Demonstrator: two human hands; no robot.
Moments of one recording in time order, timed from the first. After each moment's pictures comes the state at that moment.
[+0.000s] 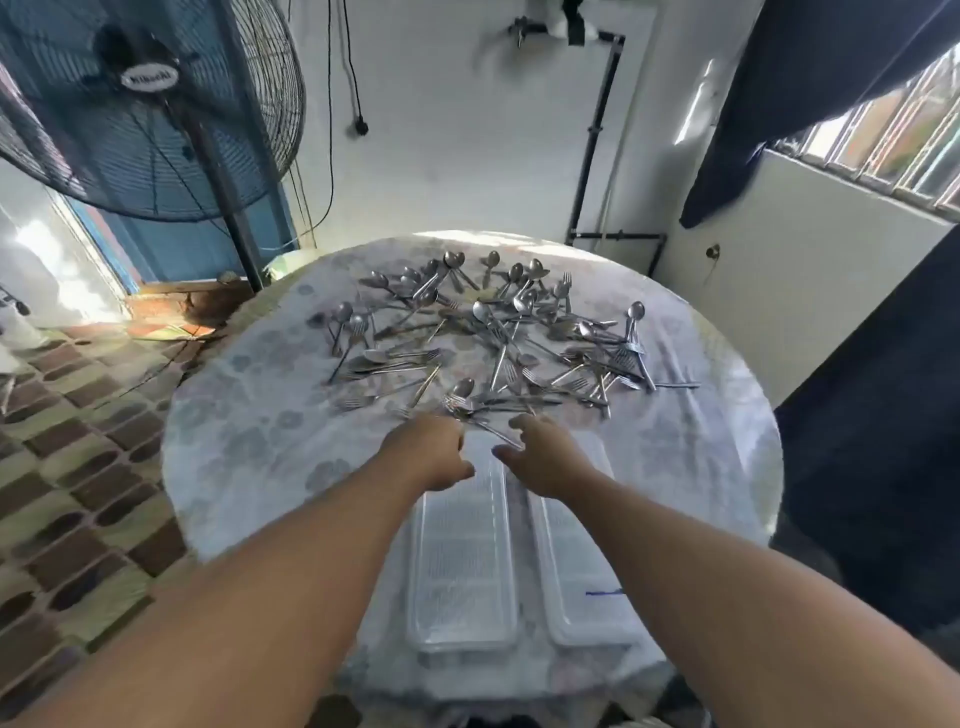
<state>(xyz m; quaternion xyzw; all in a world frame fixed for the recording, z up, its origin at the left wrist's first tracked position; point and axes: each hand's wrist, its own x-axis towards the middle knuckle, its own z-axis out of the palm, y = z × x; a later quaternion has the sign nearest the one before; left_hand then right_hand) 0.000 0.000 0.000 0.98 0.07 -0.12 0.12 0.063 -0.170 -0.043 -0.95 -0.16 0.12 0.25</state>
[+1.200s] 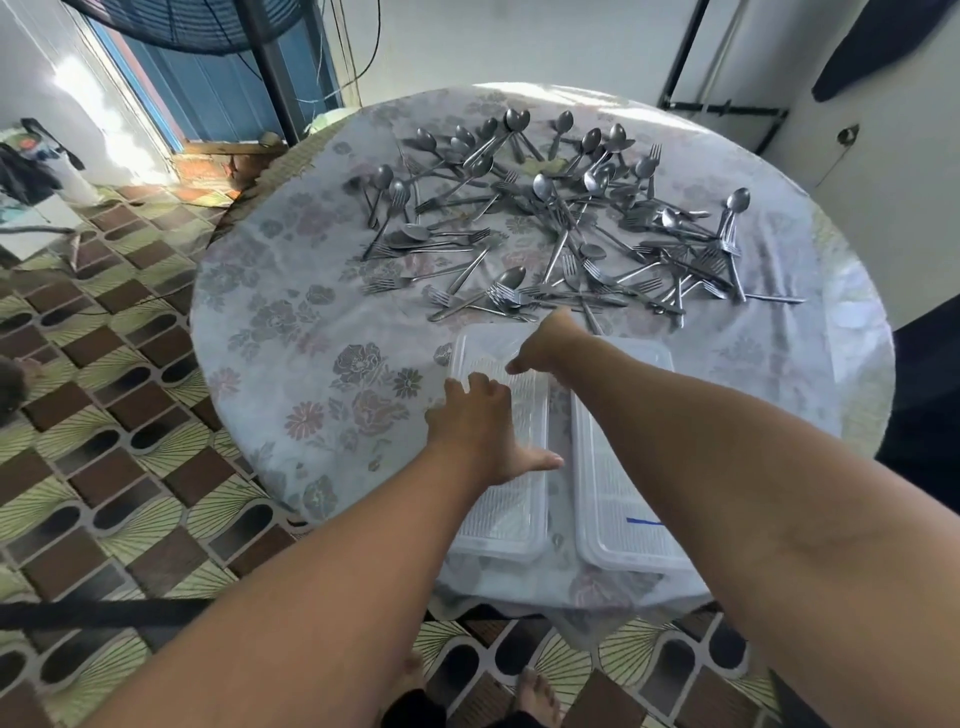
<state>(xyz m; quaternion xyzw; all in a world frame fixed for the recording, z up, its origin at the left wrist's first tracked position) -0.042 -0.043 -0.091 0.96 0.15 -0.18 0.12 0.108 -0.103 -0.081 -0.95 -0.06 0.26 0.18</state>
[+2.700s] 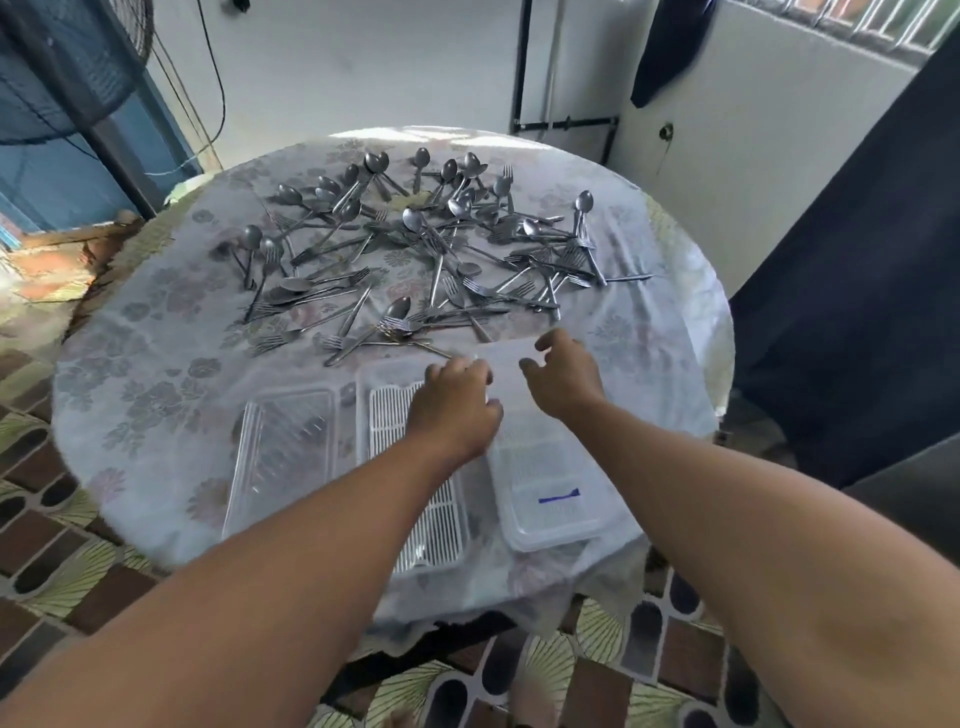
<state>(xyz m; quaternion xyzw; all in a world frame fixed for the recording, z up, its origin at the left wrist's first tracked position) 0.003 -0.099 -0.061 0.98 0.03 -0.05 0.20 0.080 -0.246 -0.091 -0.94 0.04 0.06 0.34</state>
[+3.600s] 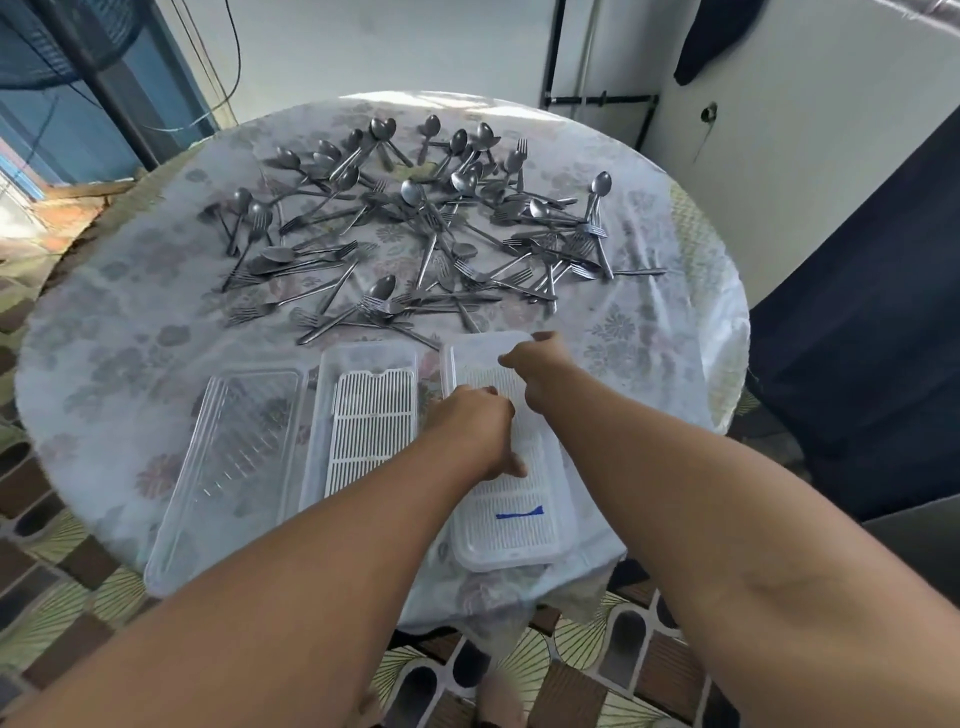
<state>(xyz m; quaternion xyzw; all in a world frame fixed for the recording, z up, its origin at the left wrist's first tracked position) 0.027 -0.166 -0.078 0.97 -0.02 -0.24 0.04 0.145 -0.244 -0.127 -0.73 0.27 0.23 0.58</state>
